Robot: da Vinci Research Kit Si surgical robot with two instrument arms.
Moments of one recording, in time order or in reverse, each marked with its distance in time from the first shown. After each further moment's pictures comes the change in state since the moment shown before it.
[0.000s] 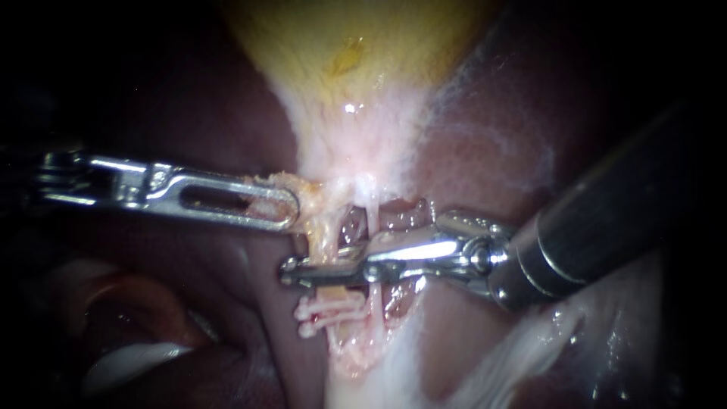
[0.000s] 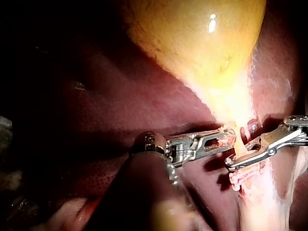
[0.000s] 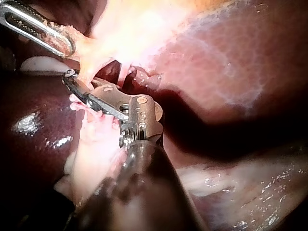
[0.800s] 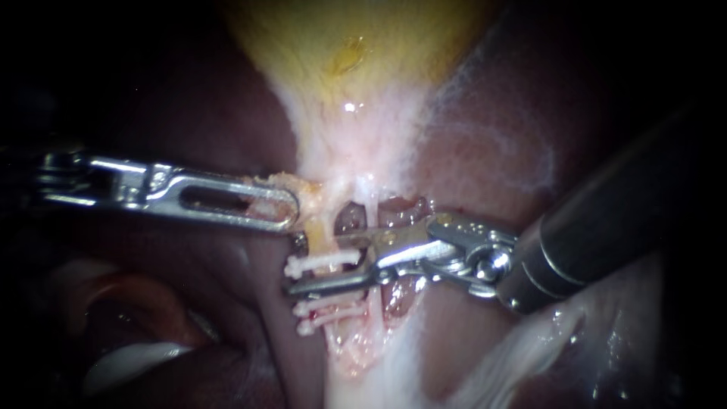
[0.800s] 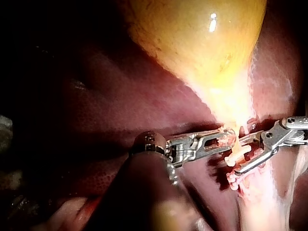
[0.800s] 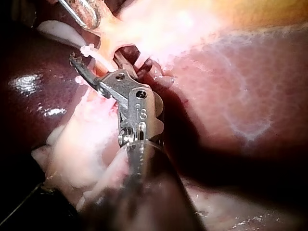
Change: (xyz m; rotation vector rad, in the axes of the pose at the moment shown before) right arm 0.000 0.000 0.001 -0.034 -0.004 -0.321; left arm 0.000 0.000 0.000 -0.001 -0.001 0.001
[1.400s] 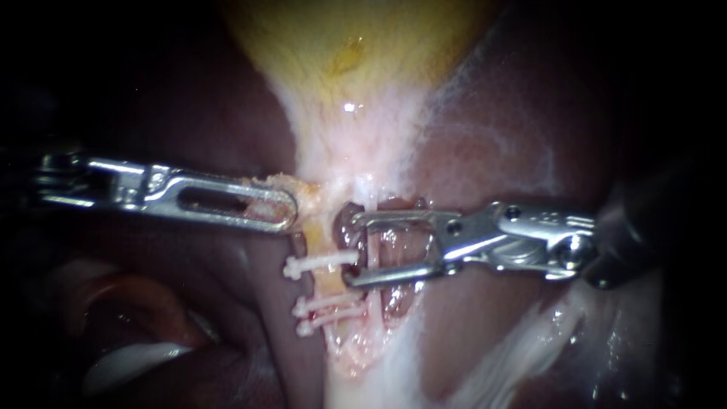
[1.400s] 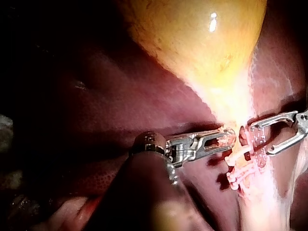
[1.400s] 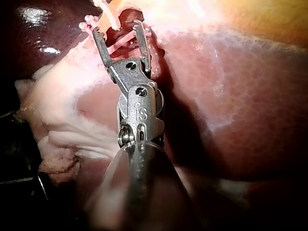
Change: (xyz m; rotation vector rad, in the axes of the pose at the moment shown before) right arm 0.002 -0.002 -0.011 -0.049 0.000 -0.250; left arm 0.000 0.000 0.000 0.000 0.001 0.001
